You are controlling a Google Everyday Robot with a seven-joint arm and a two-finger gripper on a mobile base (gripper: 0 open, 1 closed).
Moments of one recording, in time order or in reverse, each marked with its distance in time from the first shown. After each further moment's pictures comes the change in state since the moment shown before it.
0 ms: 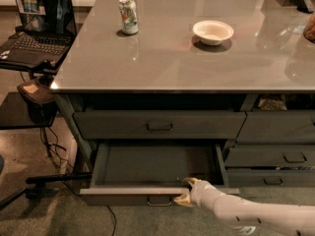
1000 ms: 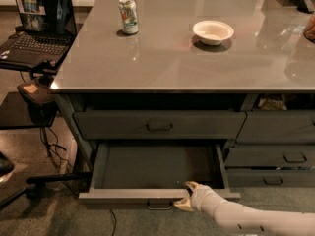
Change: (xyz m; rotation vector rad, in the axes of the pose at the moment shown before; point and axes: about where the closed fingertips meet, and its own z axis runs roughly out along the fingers) arm 0.003 0.012 -0.013 0.012 -0.005 0.014
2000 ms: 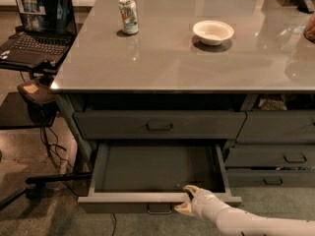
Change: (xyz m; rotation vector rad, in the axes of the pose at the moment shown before) arm 0.003 0.009 -0.009 -0.002 -0.015 -0.008
